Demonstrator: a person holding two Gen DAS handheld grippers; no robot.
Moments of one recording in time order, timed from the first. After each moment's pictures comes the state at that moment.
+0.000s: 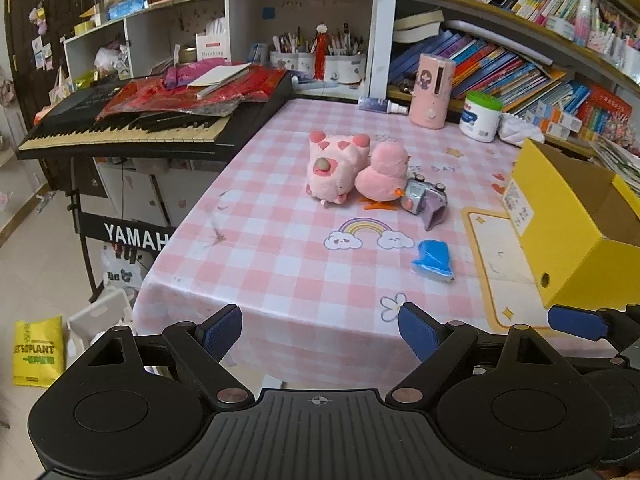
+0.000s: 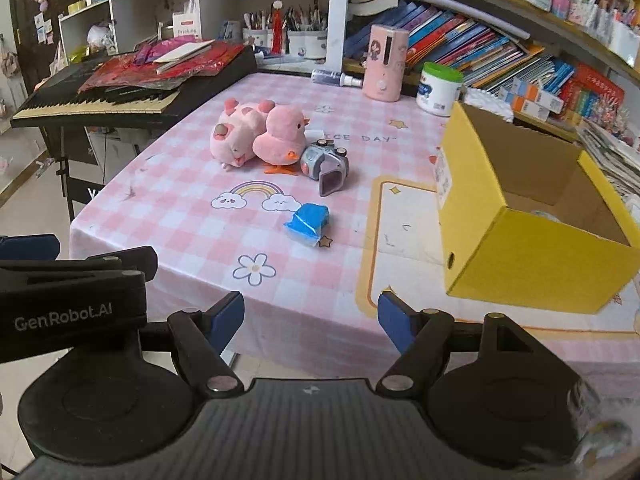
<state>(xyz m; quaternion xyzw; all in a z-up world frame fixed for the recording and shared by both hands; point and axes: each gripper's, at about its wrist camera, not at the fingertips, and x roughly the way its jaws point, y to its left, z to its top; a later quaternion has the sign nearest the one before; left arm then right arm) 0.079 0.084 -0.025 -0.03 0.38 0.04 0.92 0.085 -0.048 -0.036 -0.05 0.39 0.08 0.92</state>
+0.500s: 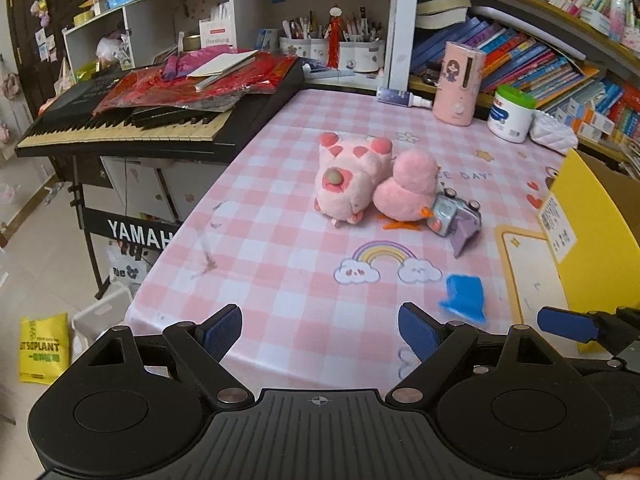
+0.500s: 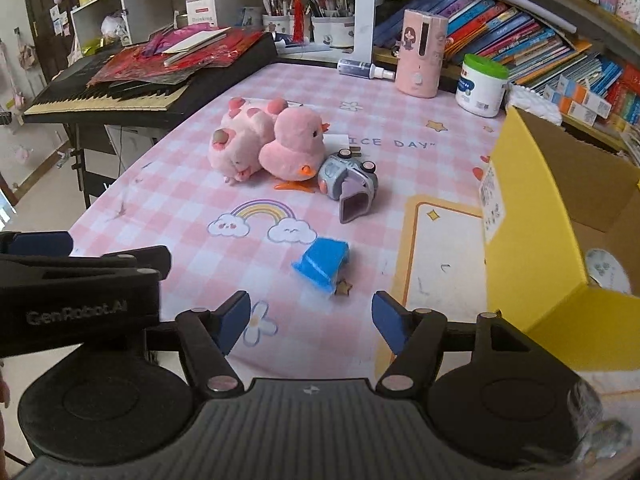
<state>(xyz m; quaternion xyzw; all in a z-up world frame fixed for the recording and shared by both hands) 0.146 0.085 -0.036 -0.03 0.40 0.06 0.91 0.166 -0.047 -0.056 -0.04 0.41 0.13 0.90</state>
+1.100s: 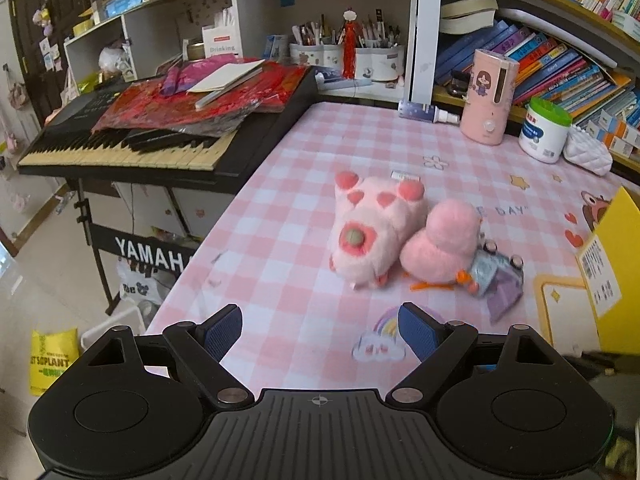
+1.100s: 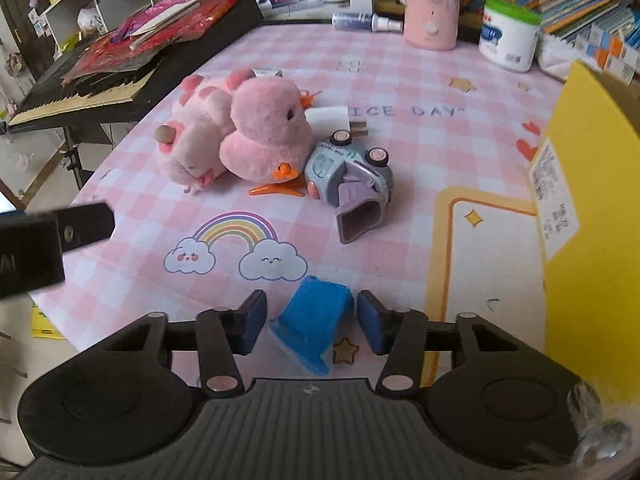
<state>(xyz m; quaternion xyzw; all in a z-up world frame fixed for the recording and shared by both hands) 0.223 0.094 -0.037 -0.02 0.40 0.09 0.91 0.259 -0.046 -0.101 0.00 0.47 0.14 0.87</state>
